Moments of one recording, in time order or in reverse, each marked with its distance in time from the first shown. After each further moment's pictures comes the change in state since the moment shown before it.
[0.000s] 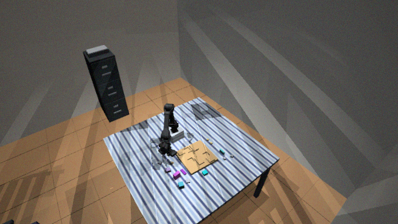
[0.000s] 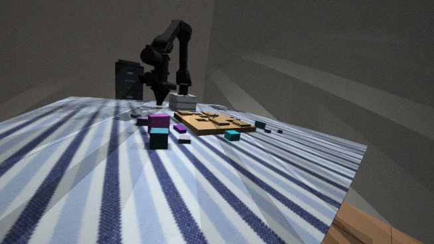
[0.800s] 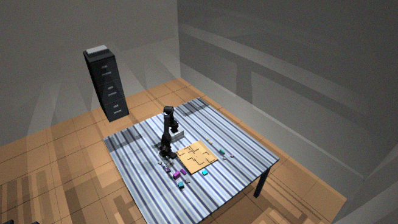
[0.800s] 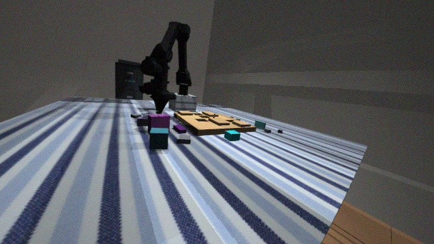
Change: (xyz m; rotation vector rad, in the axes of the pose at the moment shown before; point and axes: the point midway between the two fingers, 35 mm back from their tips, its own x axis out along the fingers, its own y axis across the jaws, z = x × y) arm 0.039 -0.001 -0.002 0.000 0.000 0.000
